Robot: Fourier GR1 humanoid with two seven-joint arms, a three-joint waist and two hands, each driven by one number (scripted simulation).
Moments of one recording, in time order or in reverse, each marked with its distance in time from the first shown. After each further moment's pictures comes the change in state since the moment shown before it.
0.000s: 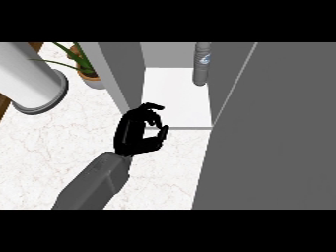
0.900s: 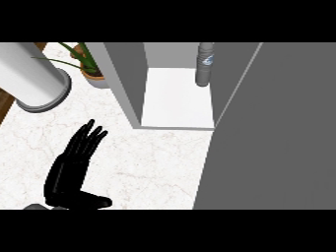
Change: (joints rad) left arm 0.460 0.395 0.002 -0.560 -0.013 -0.052 0.029; right arm -0.050 0.004 0.336 -0.022 0.008 -0.053 0.043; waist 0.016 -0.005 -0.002
